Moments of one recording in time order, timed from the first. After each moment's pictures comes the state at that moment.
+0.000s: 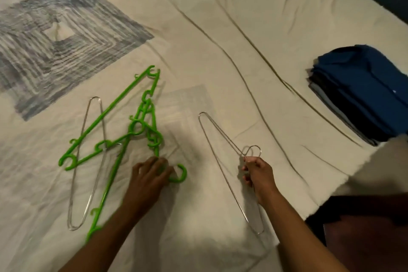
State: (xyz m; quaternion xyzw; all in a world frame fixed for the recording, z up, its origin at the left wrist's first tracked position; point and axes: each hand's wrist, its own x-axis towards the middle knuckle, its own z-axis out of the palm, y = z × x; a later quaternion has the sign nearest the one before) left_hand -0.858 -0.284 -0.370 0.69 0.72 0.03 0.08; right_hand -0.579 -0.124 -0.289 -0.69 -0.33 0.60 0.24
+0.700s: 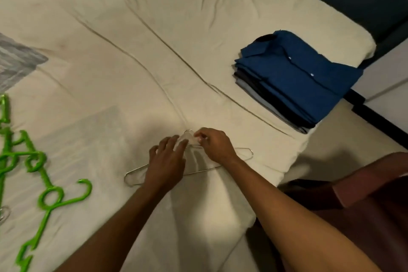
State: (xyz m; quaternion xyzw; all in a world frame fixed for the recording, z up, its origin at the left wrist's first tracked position) left_hand -0.650 -0.047 -0.320 0.70 0.70 0.06 0.15; right_hand -0.492 0.045 -0.311 -0.55 -0.74 0.37 0.10
